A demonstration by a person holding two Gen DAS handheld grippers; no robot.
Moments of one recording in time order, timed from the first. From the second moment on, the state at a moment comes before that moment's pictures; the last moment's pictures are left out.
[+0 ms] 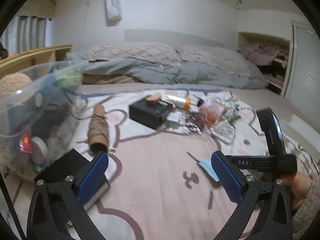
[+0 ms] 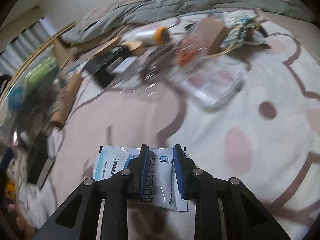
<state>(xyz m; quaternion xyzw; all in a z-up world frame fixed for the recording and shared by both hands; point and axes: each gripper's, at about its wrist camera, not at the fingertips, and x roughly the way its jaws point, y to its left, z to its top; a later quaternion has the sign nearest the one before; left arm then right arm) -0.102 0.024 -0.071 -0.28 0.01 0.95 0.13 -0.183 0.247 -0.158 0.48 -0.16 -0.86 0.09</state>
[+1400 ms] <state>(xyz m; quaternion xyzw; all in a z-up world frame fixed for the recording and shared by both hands) -0.123 0.054 -0.120 -0.37 0.04 0.91 0.17 -0.253 0.329 -0.127 0.41 -0.18 -0.89 -0.02</state>
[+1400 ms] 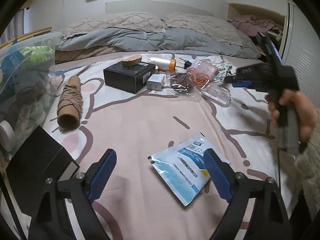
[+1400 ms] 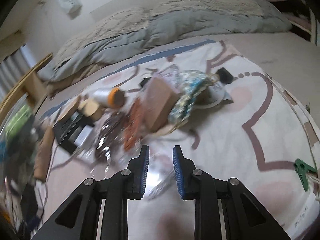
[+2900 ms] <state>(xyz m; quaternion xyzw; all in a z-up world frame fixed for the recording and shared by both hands) -0.126 0.085 -0.125 -0.37 0.02 0.90 0.22 -0.272 0.283 -0.157 0.44 -0.18 -0.88 0.05</state>
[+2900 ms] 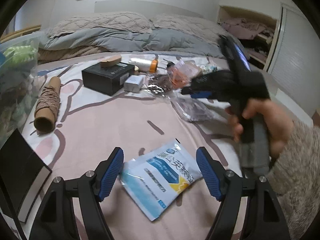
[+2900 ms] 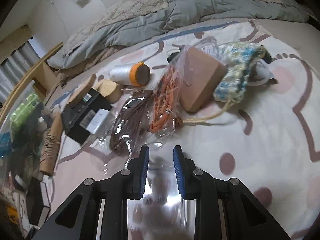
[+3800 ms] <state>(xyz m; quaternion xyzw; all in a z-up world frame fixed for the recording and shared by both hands) -0.115 0.080 -0.143 -0.41 0.10 0.89 0.15 -0.207 0.250 -0.157 0.48 -0.09 -0.87 0.08</state>
